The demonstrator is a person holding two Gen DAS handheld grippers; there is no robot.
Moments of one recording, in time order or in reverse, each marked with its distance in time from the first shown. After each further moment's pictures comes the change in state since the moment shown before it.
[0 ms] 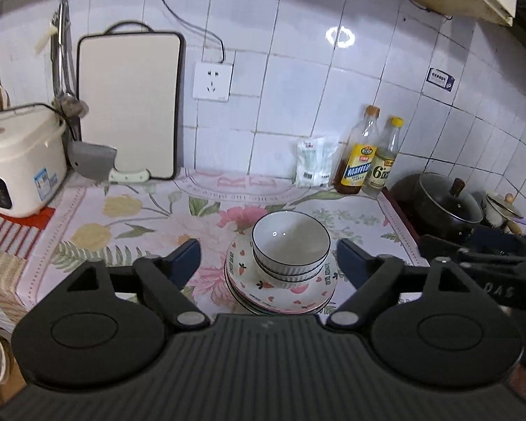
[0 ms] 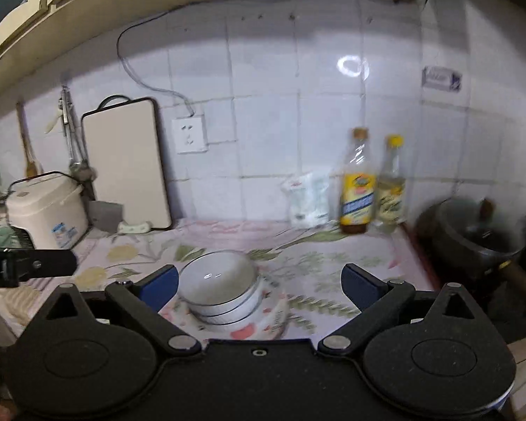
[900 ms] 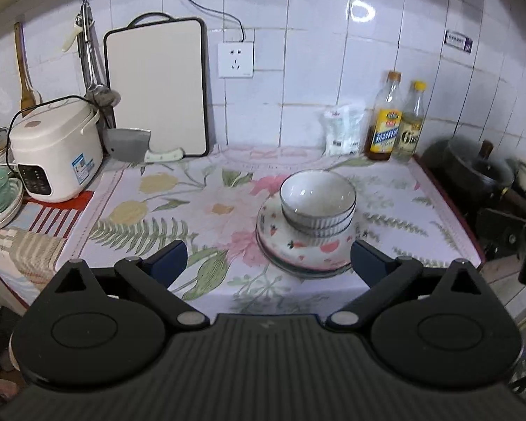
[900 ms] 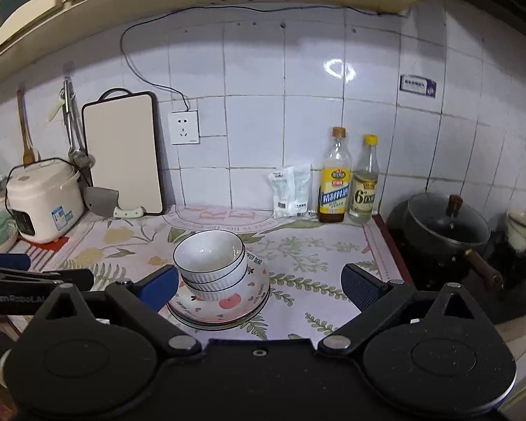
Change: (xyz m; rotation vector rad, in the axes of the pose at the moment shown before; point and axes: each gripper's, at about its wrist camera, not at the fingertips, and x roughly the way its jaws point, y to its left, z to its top) left arm -0.013 -0.019 -0.045 0.060 0.065 0.152; right arm -0.057 0.009 -0.022 -0.033 0.018 -0.052
